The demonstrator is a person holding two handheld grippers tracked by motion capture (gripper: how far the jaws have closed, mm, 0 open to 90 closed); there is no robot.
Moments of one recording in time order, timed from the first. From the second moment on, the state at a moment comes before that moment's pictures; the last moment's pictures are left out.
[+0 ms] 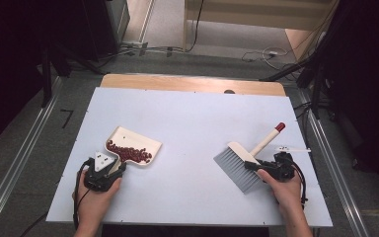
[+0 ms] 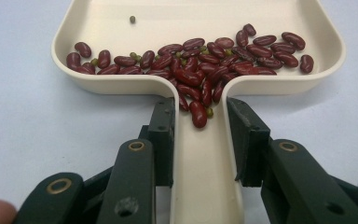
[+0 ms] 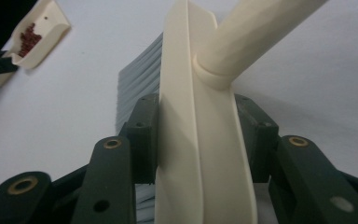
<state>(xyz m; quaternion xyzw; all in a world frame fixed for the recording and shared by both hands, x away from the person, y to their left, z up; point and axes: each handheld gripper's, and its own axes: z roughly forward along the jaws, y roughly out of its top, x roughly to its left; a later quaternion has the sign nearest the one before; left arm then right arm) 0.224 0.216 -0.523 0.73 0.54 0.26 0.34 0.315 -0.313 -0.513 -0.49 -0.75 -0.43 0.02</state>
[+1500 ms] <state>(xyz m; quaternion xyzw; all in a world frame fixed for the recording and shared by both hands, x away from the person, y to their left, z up) 0.217 0.281 -0.518 0.71 0.56 0.15 0.40 0.353 -0.346 -0.500 -0.57 -0.74 -0.30 -0.18</state>
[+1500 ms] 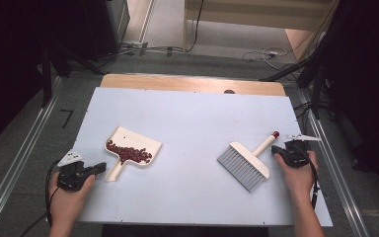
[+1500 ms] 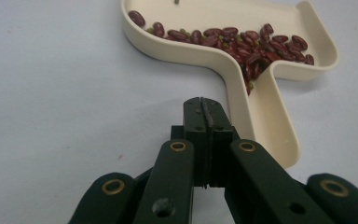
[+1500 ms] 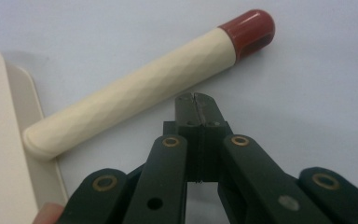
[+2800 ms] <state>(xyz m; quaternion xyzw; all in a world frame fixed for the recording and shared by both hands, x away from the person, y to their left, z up) 0.222 0.244 -0.519 0.75 0.51 0.12 0.40 0.413 -0.304 -0.499 -0.51 -0.79 -0.29 -0.17</state>
